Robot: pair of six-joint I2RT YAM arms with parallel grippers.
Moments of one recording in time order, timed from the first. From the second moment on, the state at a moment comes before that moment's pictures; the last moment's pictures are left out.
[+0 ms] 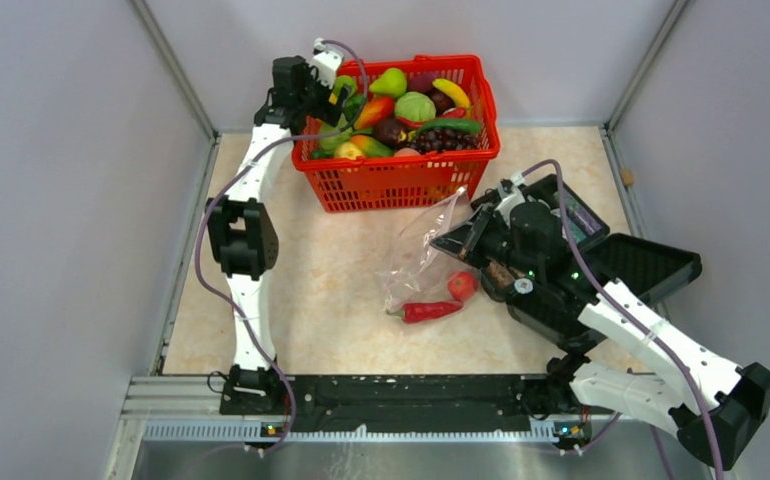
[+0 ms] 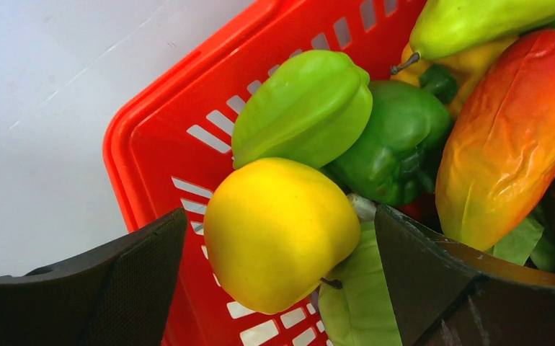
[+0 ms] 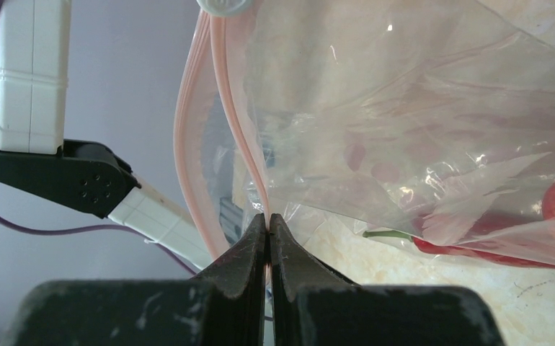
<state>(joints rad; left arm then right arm) -0.13 2.23 2.19 -0.30 0.20 0.39 0.72 0.95 0.89 -0.29 -0.10 1.08</state>
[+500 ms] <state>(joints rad) -0.15 2.21 2.13 -0.28 0.17 0.39 0.72 0.96 0.89 -0.26 -0.13 1.08</state>
